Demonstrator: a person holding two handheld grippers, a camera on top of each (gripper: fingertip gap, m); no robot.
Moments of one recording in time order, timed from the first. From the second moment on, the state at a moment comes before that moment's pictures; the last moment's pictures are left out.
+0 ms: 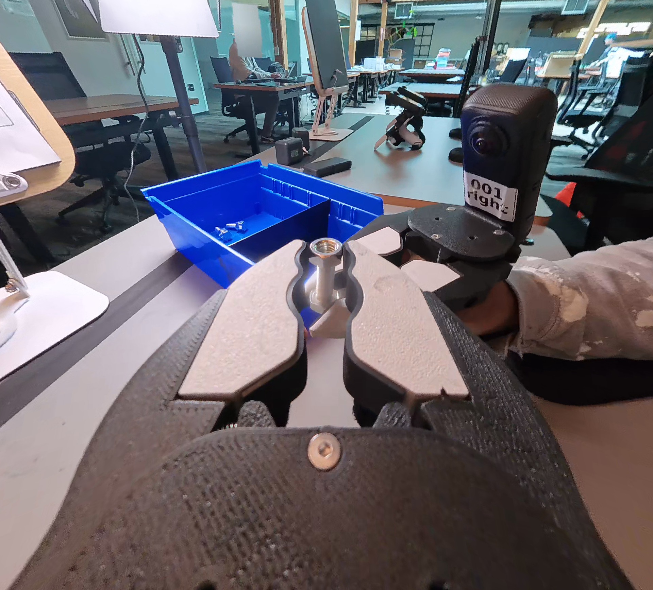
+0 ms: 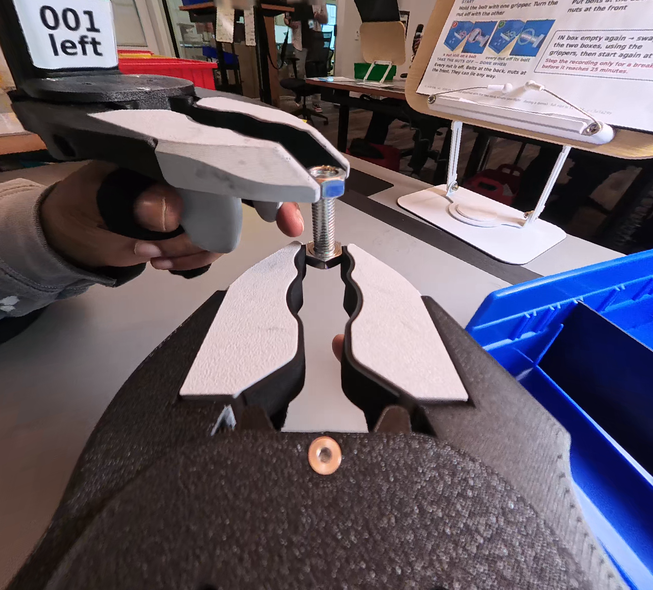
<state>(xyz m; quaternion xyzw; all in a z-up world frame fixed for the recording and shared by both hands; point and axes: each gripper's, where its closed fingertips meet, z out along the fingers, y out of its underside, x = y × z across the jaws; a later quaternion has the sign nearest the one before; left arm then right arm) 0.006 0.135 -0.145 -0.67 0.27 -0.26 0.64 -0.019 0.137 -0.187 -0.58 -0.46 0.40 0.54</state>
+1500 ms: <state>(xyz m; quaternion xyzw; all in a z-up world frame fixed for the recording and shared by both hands) 0.002 0.059 -0.130 -0.57 0.46 -0.44 0.53 -0.020 0.054 -0.167 -0.39 -0.55 0.57 0.46</state>
